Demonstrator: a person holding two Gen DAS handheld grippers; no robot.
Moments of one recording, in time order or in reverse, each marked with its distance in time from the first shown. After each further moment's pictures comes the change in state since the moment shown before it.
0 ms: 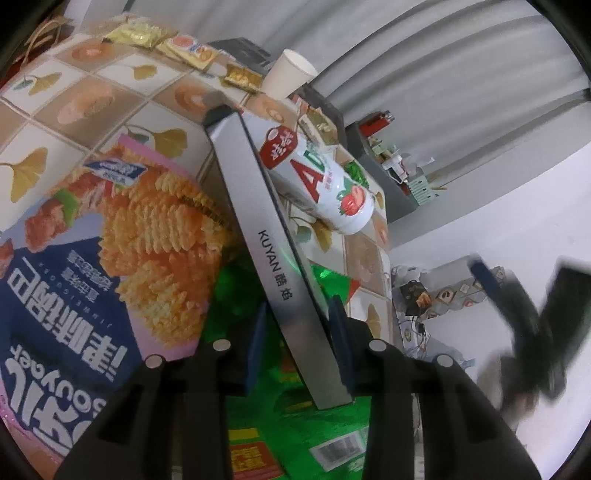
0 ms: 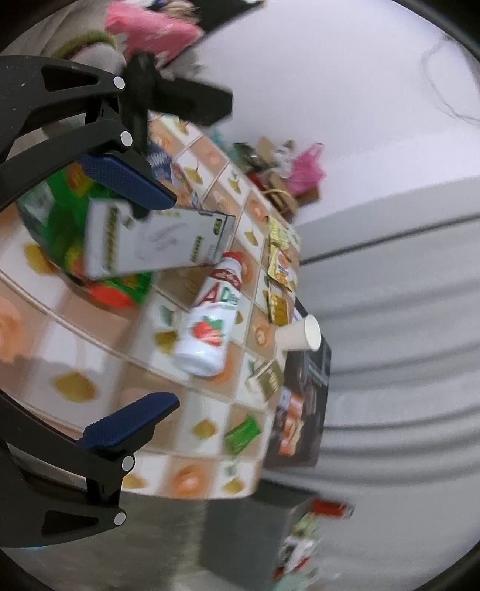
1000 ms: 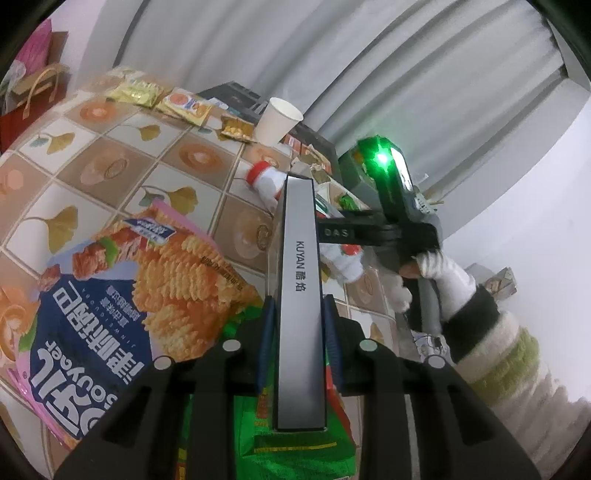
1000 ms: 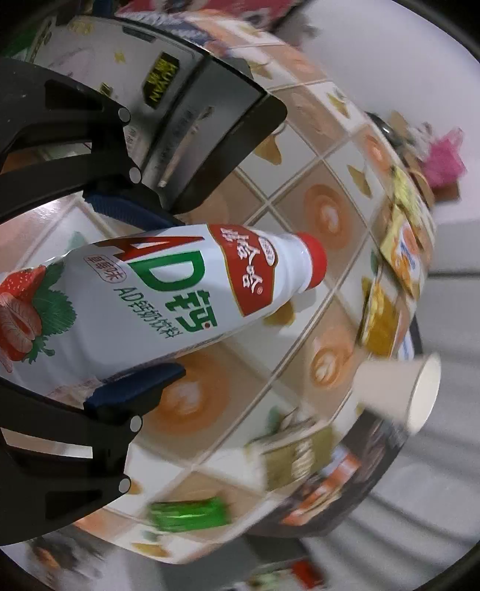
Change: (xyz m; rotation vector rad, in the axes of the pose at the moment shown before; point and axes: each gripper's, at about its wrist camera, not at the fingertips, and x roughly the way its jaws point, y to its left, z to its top) left arm -0.040 -0.010 -0.003 0.103 -0.140 0.044; right arm 0.200 -0.014 0.036 -0.203 0.480 -0.079
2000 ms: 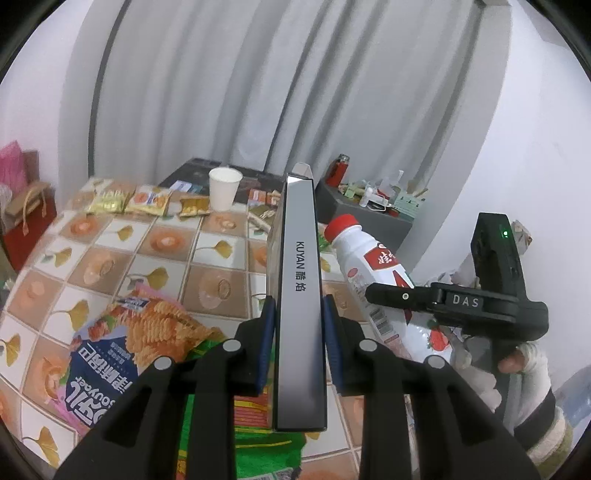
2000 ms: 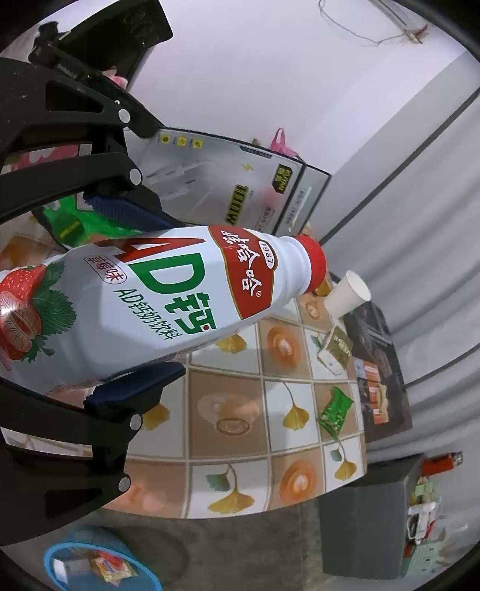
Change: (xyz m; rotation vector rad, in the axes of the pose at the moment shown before) left arm -0.043 -0.105 -0.030 0.342 -0.182 0.094; right arm -0.147 -0.023 -0.165 0.596 -0.342 0.296
